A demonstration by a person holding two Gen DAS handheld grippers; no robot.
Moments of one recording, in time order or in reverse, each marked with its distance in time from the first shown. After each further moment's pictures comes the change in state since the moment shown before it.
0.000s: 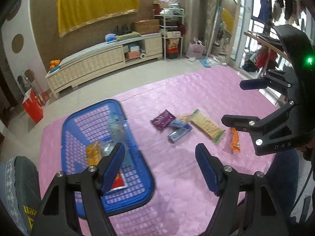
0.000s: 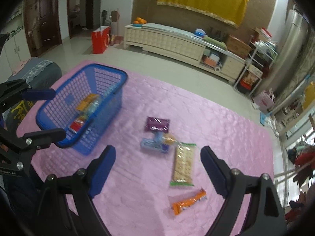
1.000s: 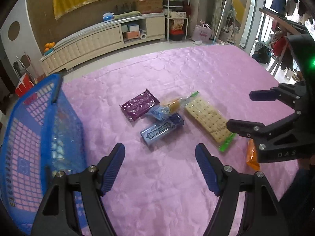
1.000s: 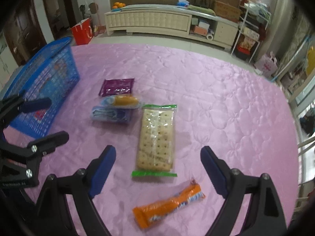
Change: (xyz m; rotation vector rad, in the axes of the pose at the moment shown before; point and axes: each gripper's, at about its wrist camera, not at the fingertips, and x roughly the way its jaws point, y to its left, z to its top) left arm 0.161 -0.059 -0.010 -0.062 0.114 0.030; right arm 0.122 -0.090 -0.064 0.181 0.105 0.088
